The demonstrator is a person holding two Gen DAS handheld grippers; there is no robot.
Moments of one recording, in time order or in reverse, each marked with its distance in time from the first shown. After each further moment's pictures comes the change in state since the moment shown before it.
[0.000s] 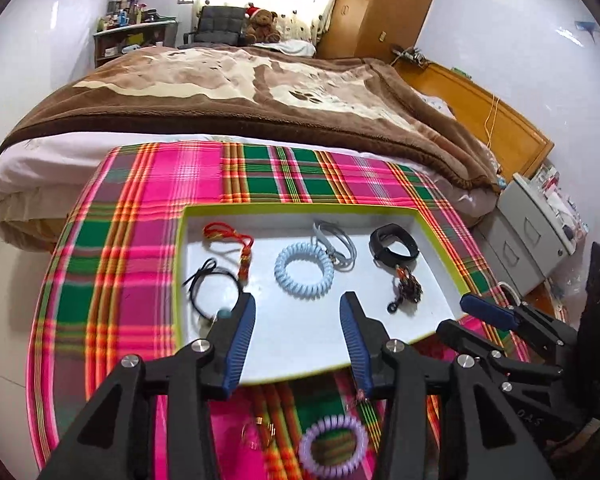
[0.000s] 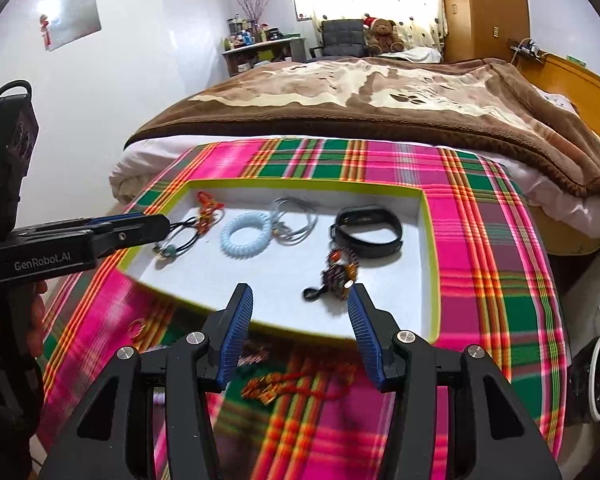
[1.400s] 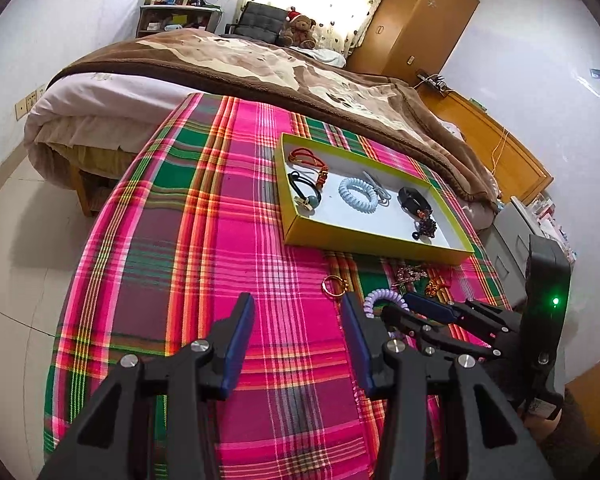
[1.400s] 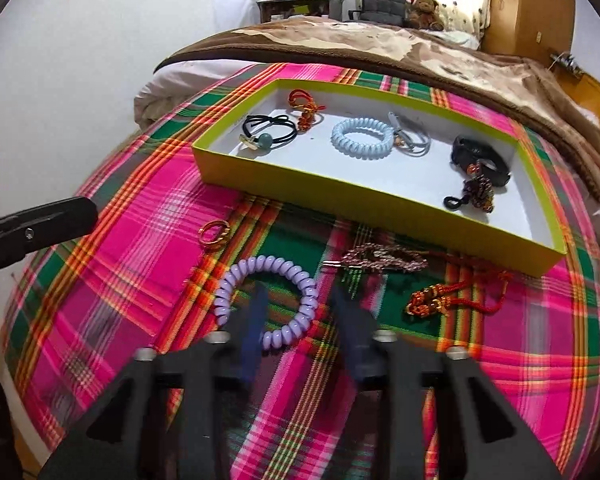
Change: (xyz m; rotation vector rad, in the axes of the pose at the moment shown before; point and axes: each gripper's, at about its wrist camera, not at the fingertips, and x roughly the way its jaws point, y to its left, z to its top) left arm -0.065 0.069 -0.099 -0.158 -0.029 -0.017; right arm 0.037 0.097 -0.057 -0.135 0.154 -0.020
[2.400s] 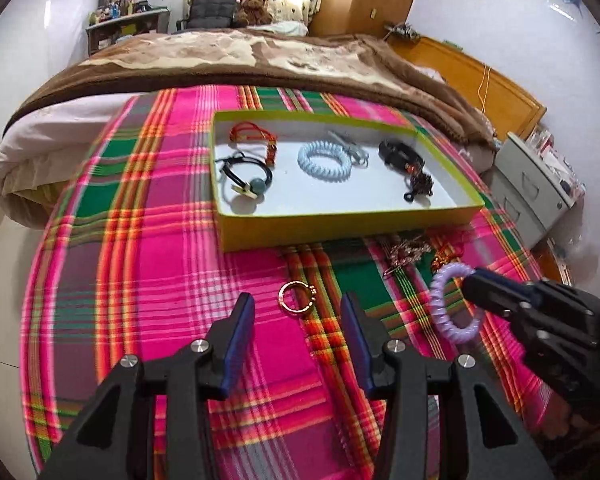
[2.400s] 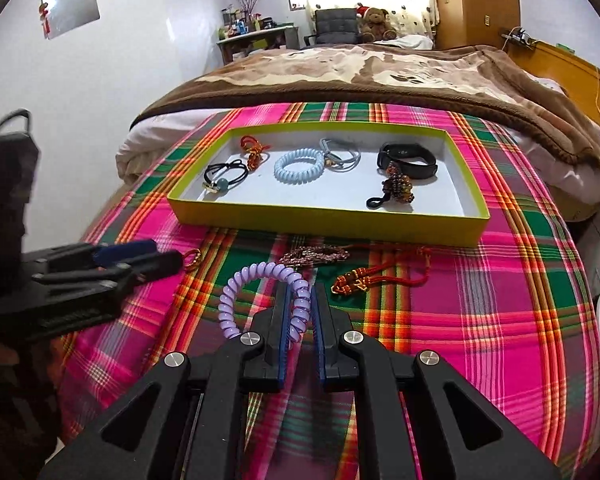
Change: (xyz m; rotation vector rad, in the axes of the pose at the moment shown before) left arm 0.058 -0.047 0.006 0.213 0.105 0.034; right arm -0.050 -0.039 -0.016 0.181 -0.121 -0.006
